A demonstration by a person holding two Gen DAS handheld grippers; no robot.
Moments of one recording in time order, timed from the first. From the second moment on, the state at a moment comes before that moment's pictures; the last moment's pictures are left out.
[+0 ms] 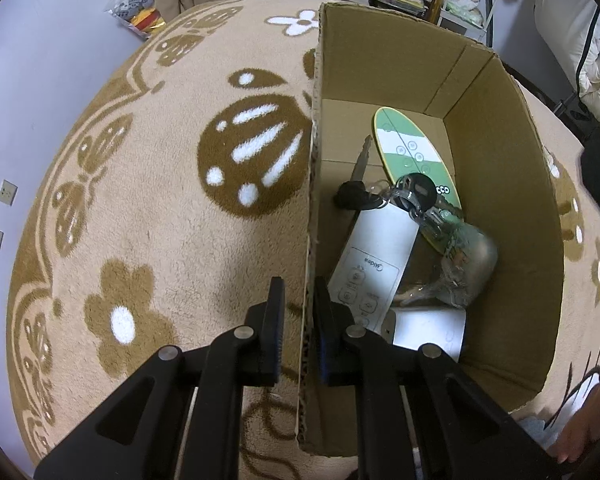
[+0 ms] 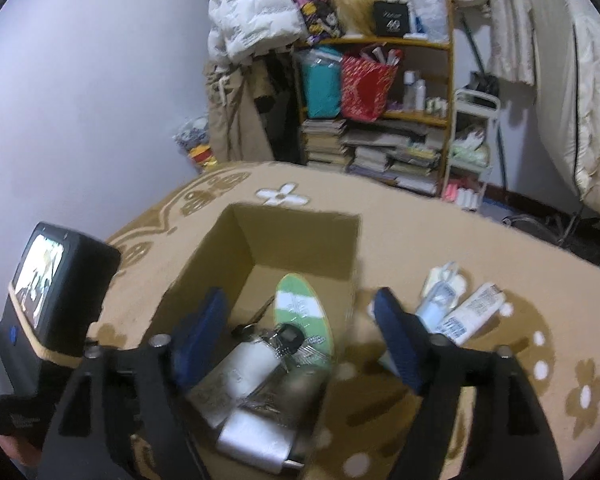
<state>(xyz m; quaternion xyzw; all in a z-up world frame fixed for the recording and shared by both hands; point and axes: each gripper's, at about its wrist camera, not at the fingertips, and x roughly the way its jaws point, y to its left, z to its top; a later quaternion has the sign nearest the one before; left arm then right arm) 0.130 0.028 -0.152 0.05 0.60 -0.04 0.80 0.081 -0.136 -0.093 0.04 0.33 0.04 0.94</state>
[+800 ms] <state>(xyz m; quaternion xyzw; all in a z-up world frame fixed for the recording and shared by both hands) 0.130 0.028 -0.151 0.05 0.60 -0.04 0.80 0.096 -0.252 -0.163 0.11 0.41 -0.12 0.90</state>
